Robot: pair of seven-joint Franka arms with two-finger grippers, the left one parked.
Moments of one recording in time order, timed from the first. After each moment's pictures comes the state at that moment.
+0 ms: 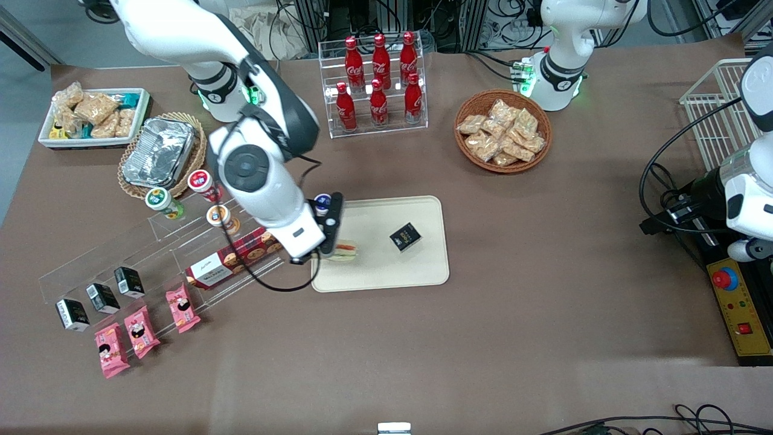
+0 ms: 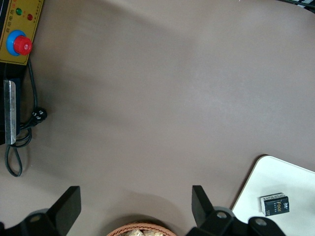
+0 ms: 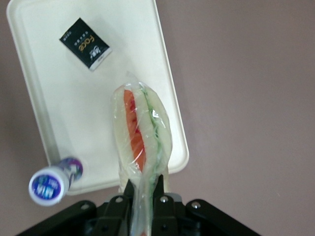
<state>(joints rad) 0.51 0.44 0.06 -1.60 0.00 2.08 -0.81</state>
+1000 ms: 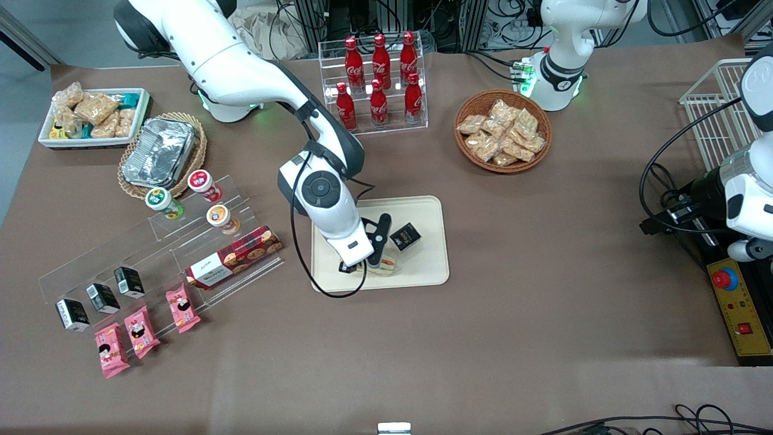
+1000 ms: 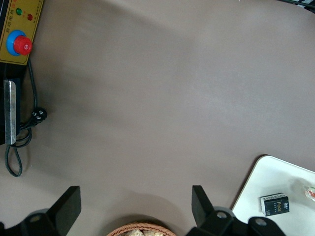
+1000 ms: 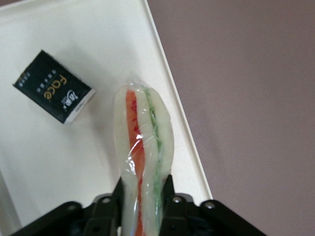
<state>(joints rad) 0.60 0.64 0.06 -1.59 -0.03 2.34 -0.59</state>
